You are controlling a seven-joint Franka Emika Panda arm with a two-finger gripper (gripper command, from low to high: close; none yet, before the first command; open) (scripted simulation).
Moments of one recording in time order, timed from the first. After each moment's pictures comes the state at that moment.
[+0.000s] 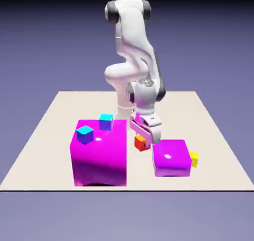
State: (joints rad) arm 0.52 -0.12 -0.36 -2.69 -0.21 2.68 -1.01
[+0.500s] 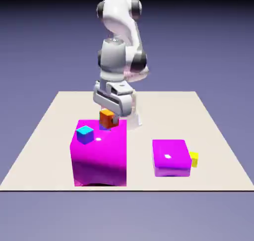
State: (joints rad) arm 0.49 -0.20 -0.66 -2.20 -0.21 2.12 -1.54
